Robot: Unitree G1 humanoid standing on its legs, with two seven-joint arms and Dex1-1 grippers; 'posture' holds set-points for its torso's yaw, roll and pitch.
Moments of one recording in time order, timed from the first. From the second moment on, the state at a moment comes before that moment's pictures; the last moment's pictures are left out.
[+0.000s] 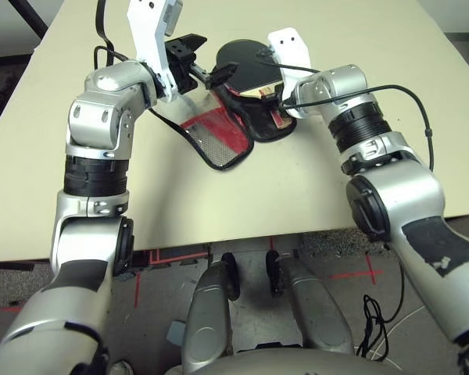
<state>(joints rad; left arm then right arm) -0.97 0.56 0.03 0.12 -0.25 0.65 -0.67 -1.43 -0.08 0.00 1.02 0.13 0.87 0.23</state>
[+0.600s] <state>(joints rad) -0.97 0.54 0.03 0.12 -0.27 0.66 -0.65 -1.47 -0.04 -0.02 1.10 0.11 0.84 0.24</state>
